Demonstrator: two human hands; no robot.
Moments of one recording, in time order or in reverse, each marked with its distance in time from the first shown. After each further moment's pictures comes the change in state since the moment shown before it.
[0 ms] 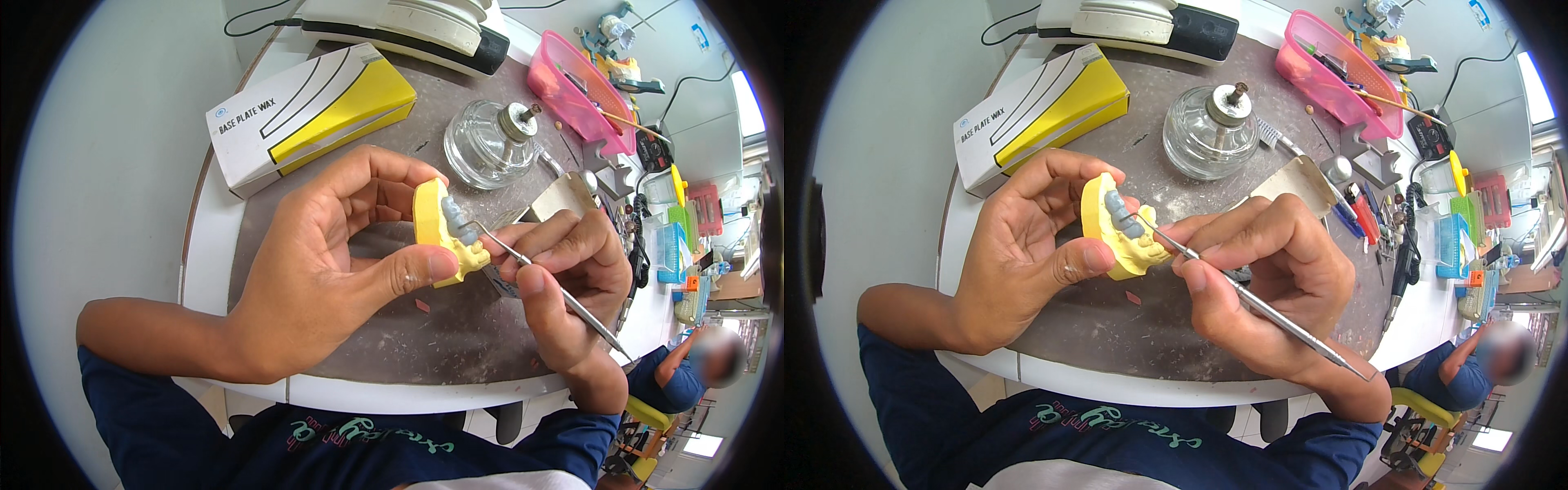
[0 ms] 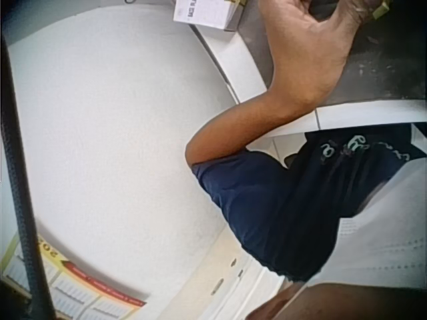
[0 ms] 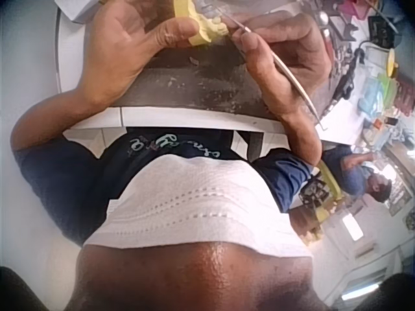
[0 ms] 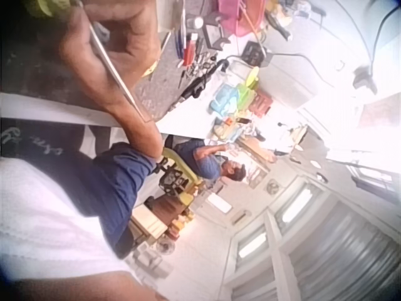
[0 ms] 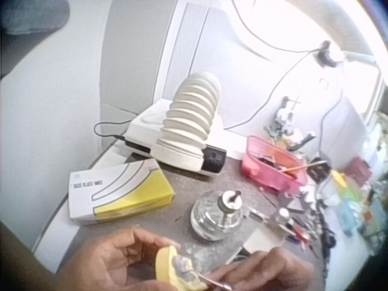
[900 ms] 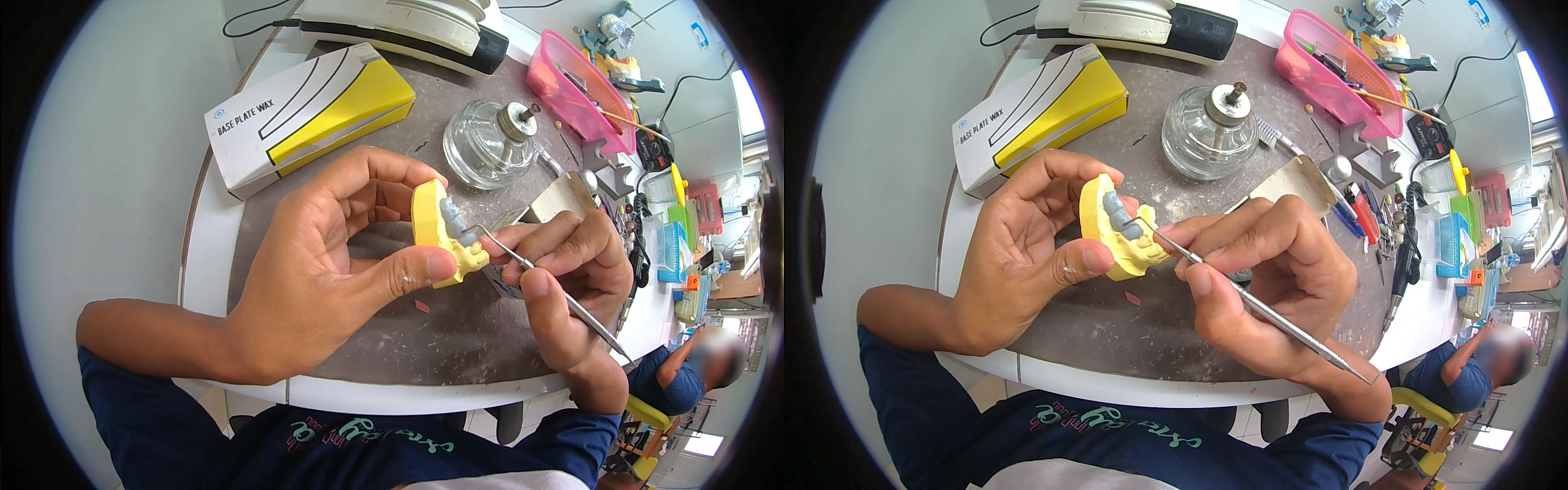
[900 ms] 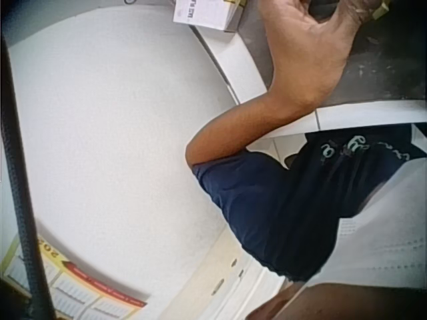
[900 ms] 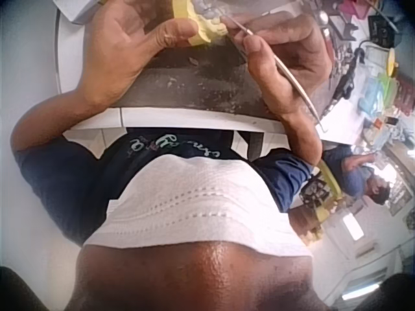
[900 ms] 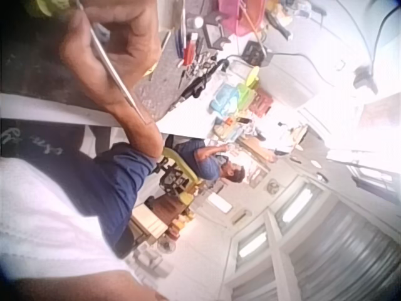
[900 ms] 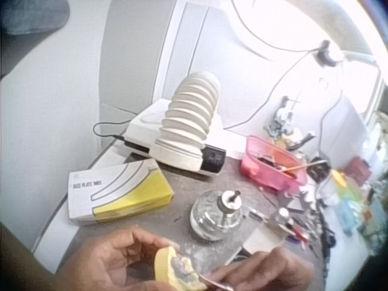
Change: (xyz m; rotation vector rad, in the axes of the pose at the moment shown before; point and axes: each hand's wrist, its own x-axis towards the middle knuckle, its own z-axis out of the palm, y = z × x) left_hand -0.001 -0.002 0.002 0.005 0.006 0.013; right_hand -0.003 0.001 0.000 0.037 0.025 -0.006
